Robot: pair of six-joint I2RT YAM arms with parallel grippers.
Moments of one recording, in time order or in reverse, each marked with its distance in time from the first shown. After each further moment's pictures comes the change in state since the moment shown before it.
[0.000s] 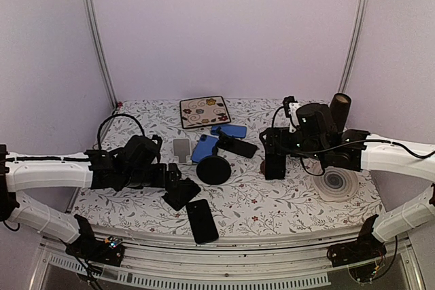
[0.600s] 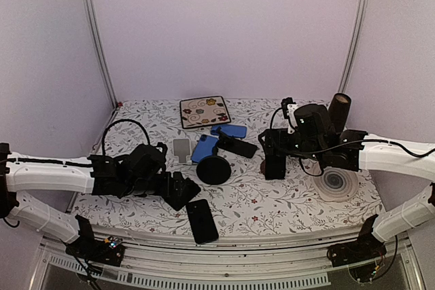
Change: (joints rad) left arm -0.106 0.004 -0.011 -0.017 -0.028 -0.073; right arm 0.000 0.018 0.000 0.004 -0.007 0.000
